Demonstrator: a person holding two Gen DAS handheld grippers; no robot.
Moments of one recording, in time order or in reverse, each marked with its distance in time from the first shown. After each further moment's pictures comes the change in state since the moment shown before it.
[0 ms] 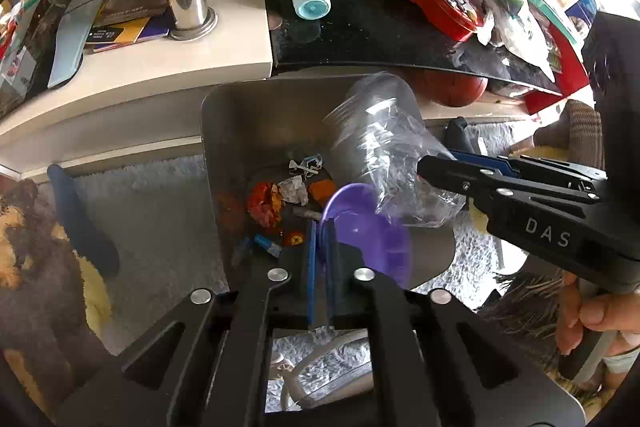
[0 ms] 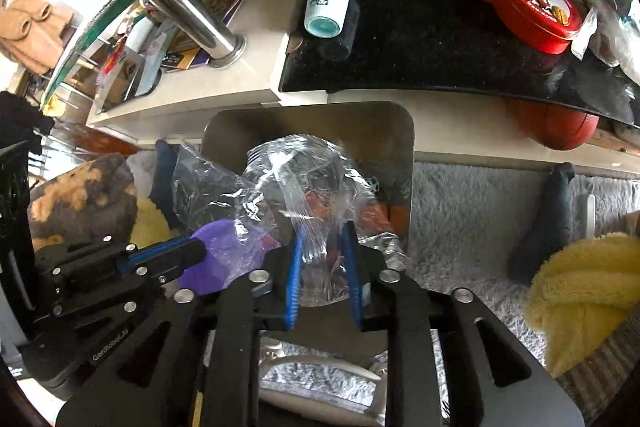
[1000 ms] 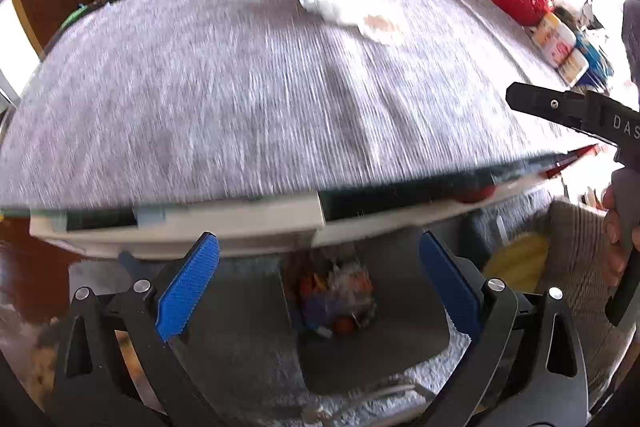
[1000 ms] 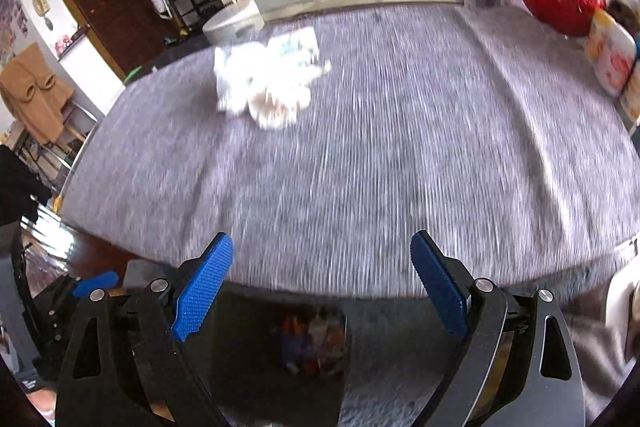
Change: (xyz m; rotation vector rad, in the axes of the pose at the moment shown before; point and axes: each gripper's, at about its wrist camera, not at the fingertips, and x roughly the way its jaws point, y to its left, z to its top) left arm -0.111 -0.002 0.106 0.029 -0.240 0.160; right arm -0.139 -0.016 0.132 -0.002 -0.349 -0.053
